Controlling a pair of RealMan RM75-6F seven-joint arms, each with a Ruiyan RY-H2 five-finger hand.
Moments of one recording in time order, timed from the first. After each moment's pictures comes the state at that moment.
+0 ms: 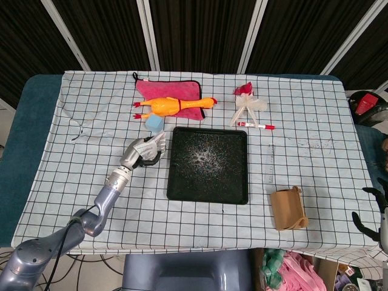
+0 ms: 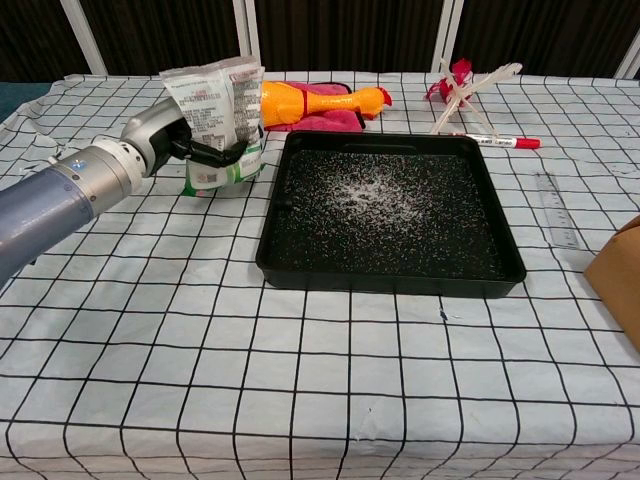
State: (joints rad) left arm -0.87 -1.95 -0.15 -0.63 1.40 0.99 -0.93; right arm -0.04 -1.10 0.15 -1.67 -1.37 1.58 0.02
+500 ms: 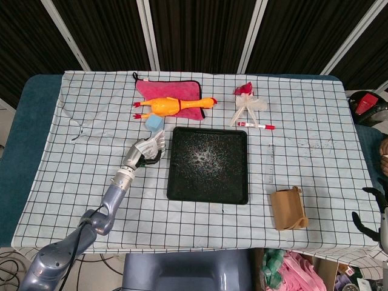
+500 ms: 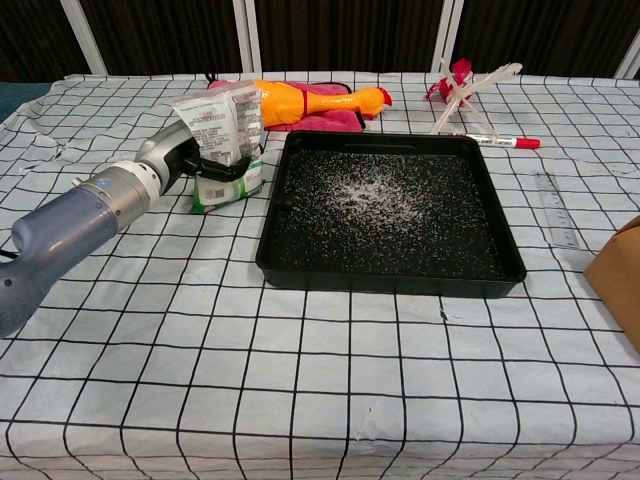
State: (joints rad) left arm -0.91 -2.10 -0.20 -0.39 1.37 0.91 -1.04; right arm -0.04 -1.10 0.14 -1.67 -1.37 1.58 0.02
